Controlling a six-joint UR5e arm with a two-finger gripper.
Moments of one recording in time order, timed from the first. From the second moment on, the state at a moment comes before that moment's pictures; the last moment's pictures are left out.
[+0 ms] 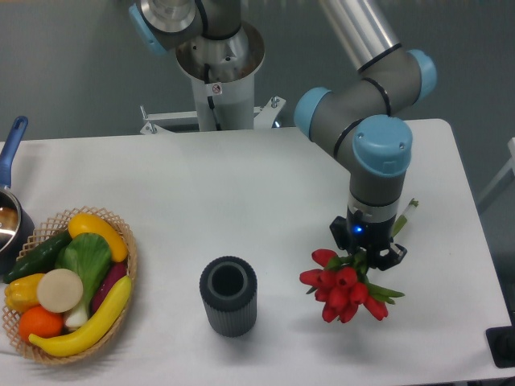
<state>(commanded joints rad) 2.60 -2.03 -1.65 -0.80 1.51 1.25</state>
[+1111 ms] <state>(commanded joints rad) 2.58 -2.02 -1.75 -0.80 1.51 1.26</state>
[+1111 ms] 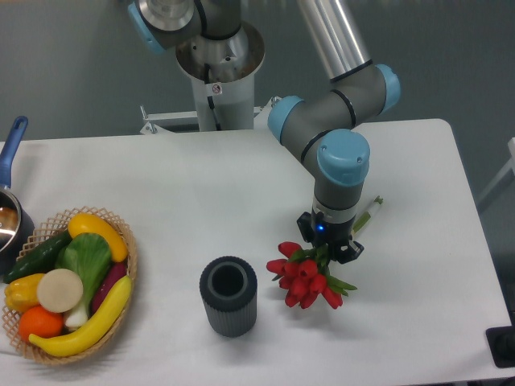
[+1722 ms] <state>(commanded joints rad) 2.60 -2.03 -1.77 -0.80 1.51 1.26</state>
